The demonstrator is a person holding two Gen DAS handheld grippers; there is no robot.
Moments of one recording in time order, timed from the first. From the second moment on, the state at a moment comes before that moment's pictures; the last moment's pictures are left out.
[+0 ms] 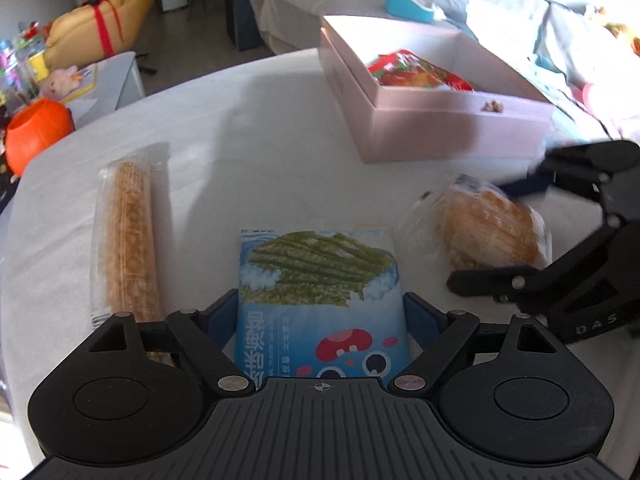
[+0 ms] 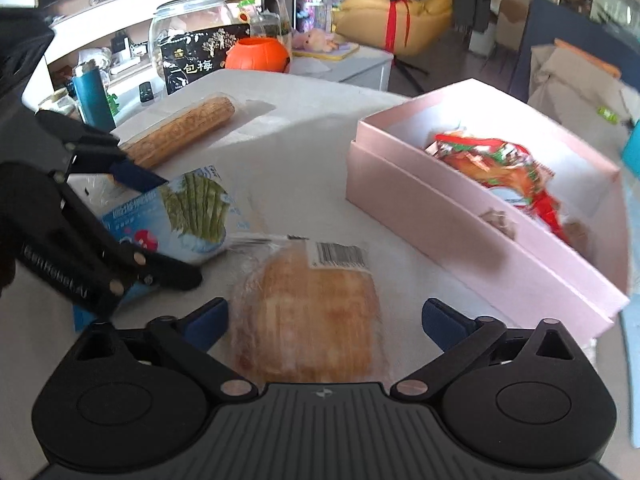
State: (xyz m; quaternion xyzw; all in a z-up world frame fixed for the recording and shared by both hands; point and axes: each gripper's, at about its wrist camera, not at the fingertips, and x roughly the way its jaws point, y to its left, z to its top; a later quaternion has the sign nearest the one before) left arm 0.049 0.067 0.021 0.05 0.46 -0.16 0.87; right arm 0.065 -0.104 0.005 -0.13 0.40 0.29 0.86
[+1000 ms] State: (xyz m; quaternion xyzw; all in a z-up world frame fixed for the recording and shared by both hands) left arm 0.184 -0.012 0.080 -0.12 0.34 -0.26 0.89; right arm 0.173 -0.237 0.157 0.05 0.32 0.14 0.94
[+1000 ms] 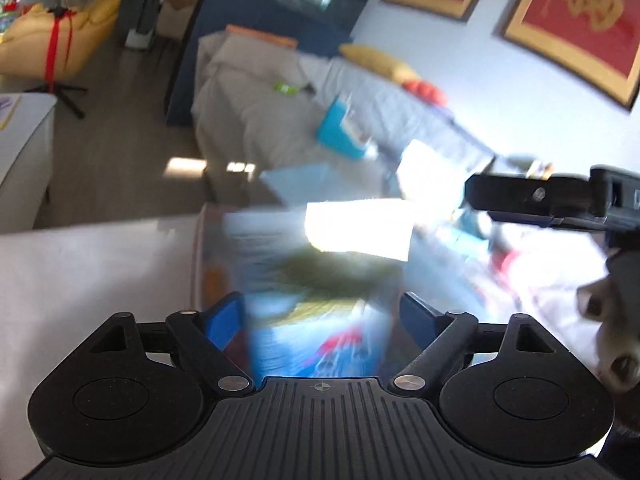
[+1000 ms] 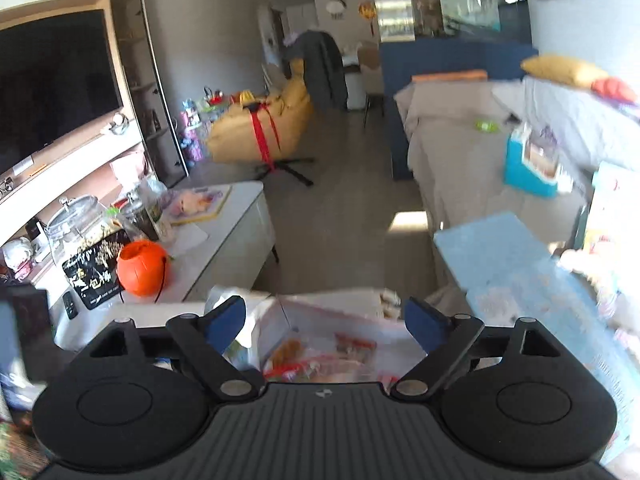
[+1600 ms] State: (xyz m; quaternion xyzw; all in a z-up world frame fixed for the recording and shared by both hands) left arm 0.079 0.137 0.065 0.01 0.38 0.02 0.93; right arm 0.117 -0.205 0.083 -0.05 0.33 0.14 0.93
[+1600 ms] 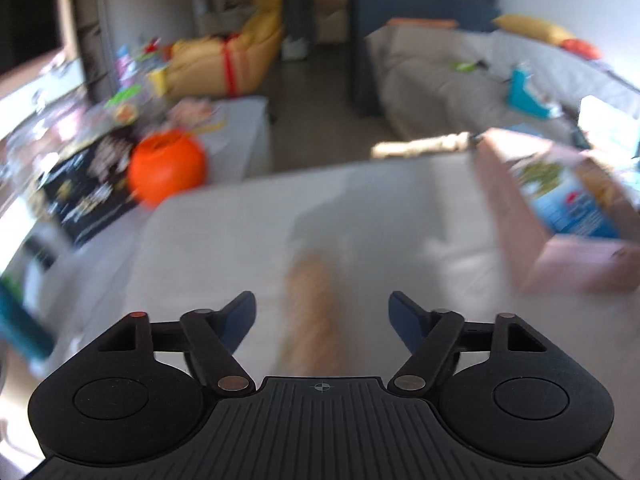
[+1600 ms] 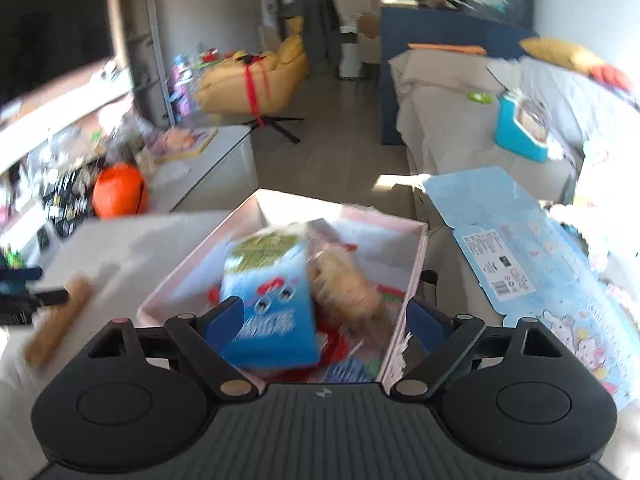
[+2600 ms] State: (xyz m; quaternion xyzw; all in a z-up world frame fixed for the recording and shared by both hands) left arm 0.010 0.106 0.054 -0.06 0.41 -0.06 0.91; right arm 0.052 -0.112 0.040 -0.04 0.41 0.25 0.88
